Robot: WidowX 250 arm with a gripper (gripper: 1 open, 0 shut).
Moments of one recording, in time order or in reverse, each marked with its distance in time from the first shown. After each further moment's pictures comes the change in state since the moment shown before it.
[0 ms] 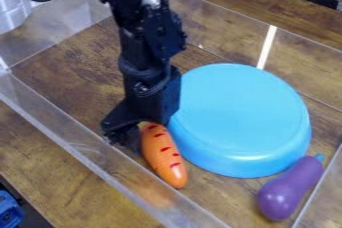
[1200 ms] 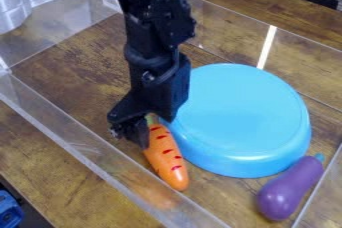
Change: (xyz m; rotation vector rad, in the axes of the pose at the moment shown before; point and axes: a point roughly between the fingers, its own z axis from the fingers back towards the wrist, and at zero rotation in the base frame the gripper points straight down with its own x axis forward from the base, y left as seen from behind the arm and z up) arm -0.005 0.008 0.008 0.021 -0.017 0.022
